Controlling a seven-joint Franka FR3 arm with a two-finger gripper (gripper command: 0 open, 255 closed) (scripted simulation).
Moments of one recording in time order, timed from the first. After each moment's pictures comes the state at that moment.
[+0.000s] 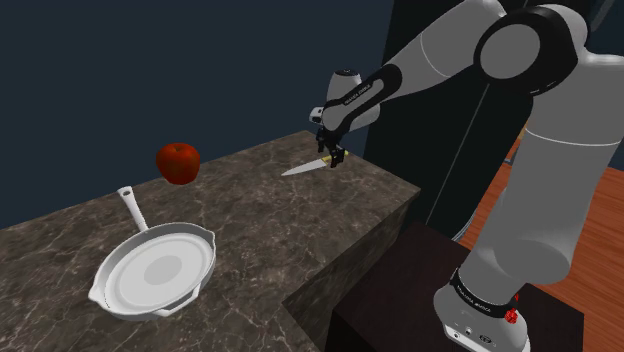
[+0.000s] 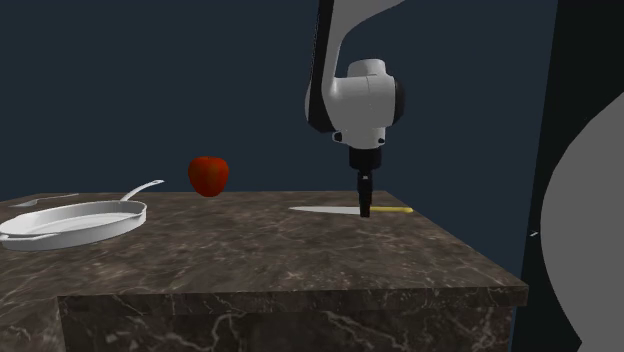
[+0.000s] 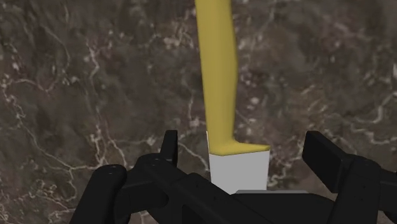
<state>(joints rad) 0.16 0.17 -0.30 -2.18 0.00 2.54 -1.43</state>
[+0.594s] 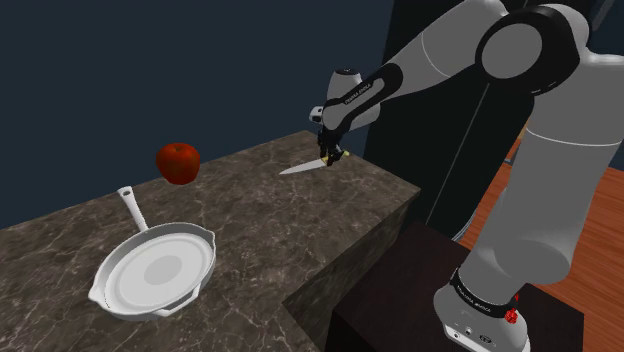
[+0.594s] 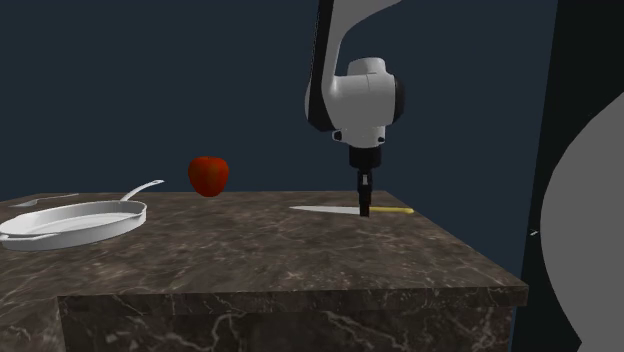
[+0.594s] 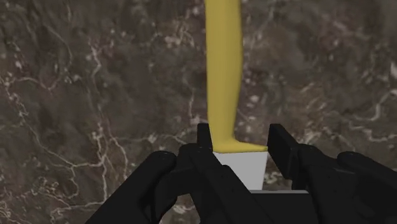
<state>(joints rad) 0.16 0.16 -0.30 -2.18 0.00 2.53 -1.43</state>
